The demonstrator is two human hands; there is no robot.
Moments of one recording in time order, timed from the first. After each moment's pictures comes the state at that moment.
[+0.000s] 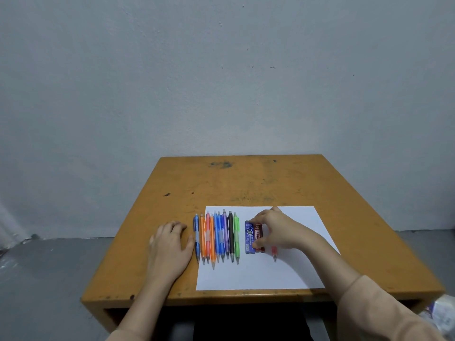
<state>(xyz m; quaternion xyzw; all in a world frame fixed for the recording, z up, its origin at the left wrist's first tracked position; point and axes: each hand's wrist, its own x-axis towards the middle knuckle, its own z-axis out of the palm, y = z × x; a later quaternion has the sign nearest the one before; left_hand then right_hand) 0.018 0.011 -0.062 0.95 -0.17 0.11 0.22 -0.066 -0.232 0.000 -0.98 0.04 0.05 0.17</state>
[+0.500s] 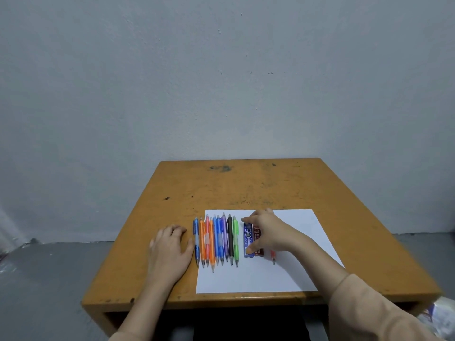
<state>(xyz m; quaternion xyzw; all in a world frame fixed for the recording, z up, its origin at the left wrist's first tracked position) 0.017 0.010 -0.060 0.96 -0.16 0.10 0.22 -0.060 -0.221 0.002 -0.98 0.04 0.06 0.18</state>
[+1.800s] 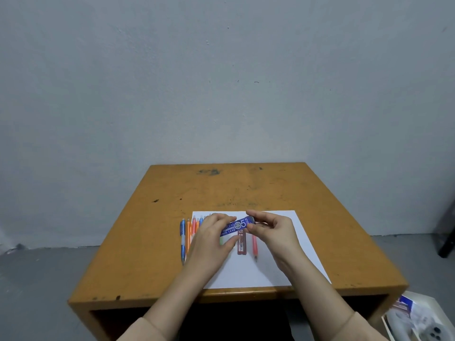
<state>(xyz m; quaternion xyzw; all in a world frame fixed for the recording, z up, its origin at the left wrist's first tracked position) -0.047 -0.070 -0.015 0.83 -0.36 0.12 0.40 -0.119 -0.211 0.008 -0.65 0.18 -0.20 0.71</state>
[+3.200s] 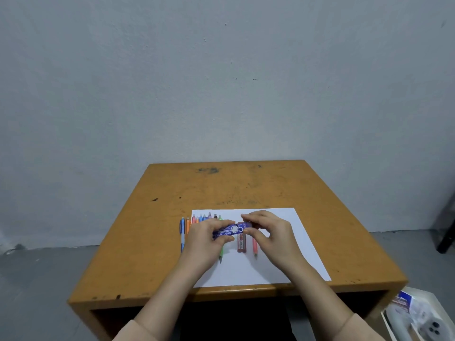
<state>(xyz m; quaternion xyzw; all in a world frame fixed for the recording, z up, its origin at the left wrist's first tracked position) -0.050 -0.062 0.005 0.85 -0.29 0.00 0.44 -0.125 -0.218 -0.003 -0.87 0.00 -0.31 0.38</state>
